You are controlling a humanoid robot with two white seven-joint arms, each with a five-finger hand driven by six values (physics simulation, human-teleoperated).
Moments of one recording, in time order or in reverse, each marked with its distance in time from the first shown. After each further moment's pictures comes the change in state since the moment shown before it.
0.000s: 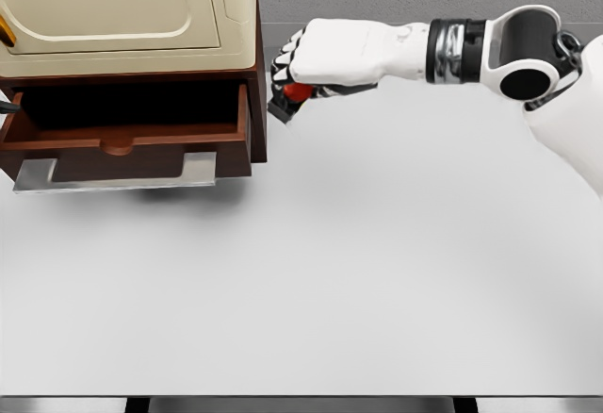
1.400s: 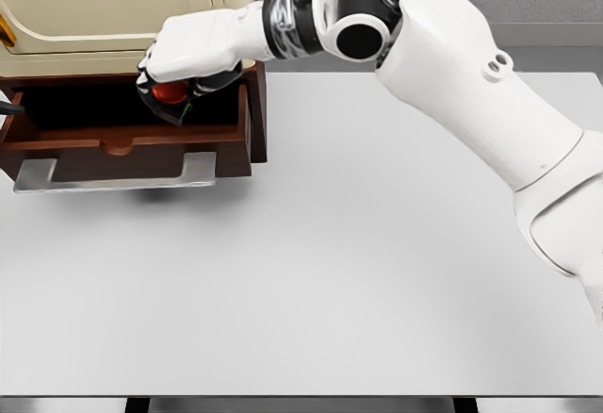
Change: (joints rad) left arm 0.000 -0.003 -0.001 -0.006 -0.001 0.000 0.000; right arm -0.247 0.380 0.216 0.350 0.008 0.000 0.000
